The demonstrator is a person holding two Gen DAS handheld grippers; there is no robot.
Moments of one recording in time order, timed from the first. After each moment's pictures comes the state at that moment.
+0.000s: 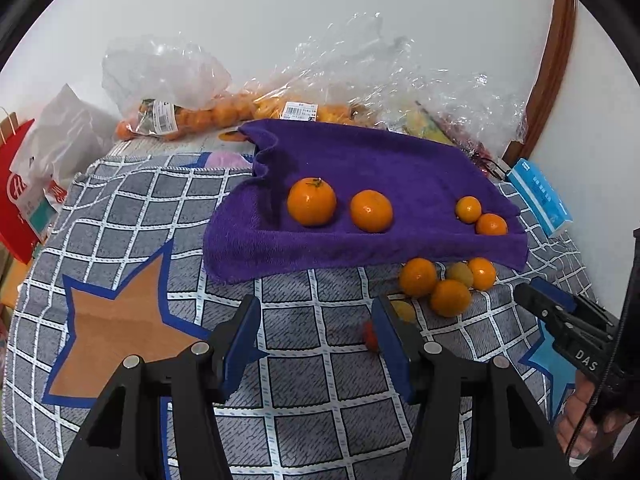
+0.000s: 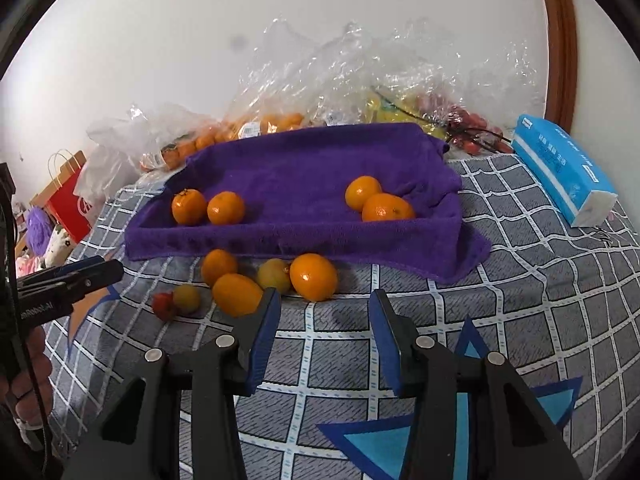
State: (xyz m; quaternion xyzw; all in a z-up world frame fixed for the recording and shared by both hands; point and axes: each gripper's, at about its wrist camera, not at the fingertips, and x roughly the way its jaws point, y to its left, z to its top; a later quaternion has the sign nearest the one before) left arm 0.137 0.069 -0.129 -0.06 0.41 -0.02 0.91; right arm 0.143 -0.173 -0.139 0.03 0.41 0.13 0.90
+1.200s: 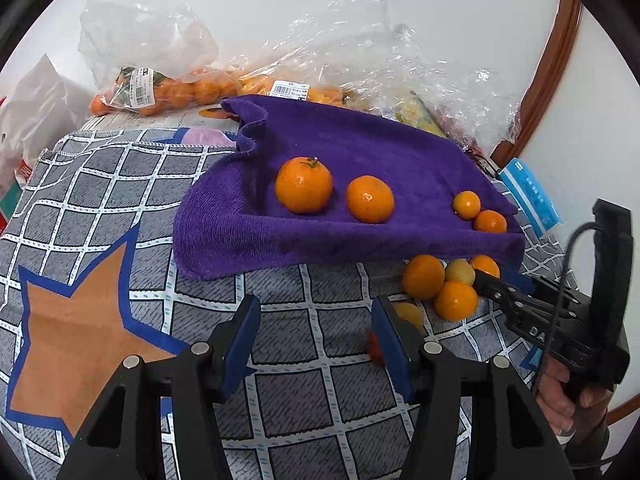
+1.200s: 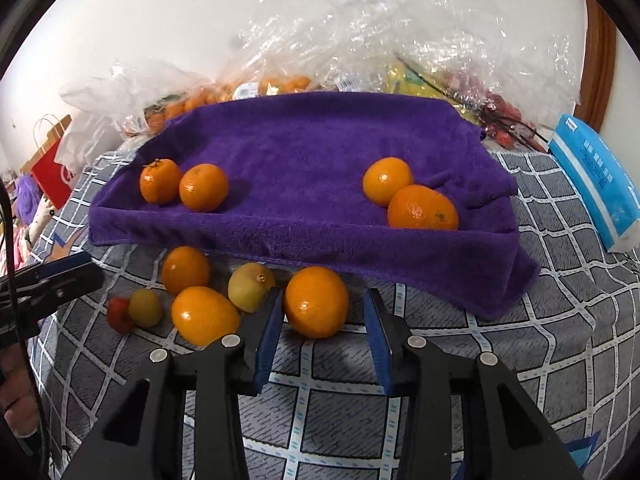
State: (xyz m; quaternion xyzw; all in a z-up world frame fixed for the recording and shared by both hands) left arm 0.156 0.080 -0.153 -0.10 0.42 -0.07 0.90; right arm 0.191 -0.144 -0.170 -0.02 0.45 0.13 0.88
